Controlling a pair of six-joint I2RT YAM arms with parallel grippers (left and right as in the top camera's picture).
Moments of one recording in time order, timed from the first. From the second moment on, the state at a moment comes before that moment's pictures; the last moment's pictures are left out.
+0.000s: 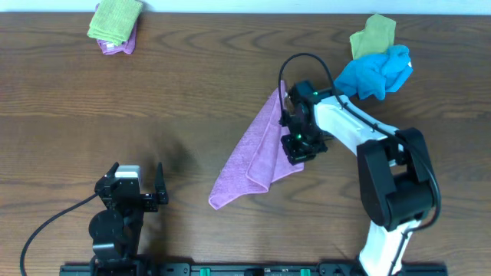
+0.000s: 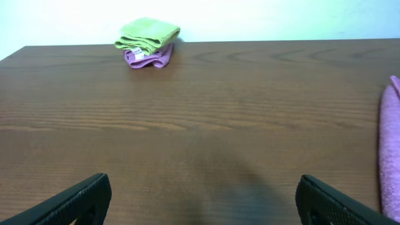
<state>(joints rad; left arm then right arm) 0.06 0.03 0.11 -0.34 0.07 0.04 0.35 1.98 1.27 -1.00 -0.21 0.02</state>
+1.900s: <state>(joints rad) -0.51 1.43 0.89 -0.50 0.28 -0.17 -0.06 1.12 1.52 -1.13 -0.16 -0.05</state>
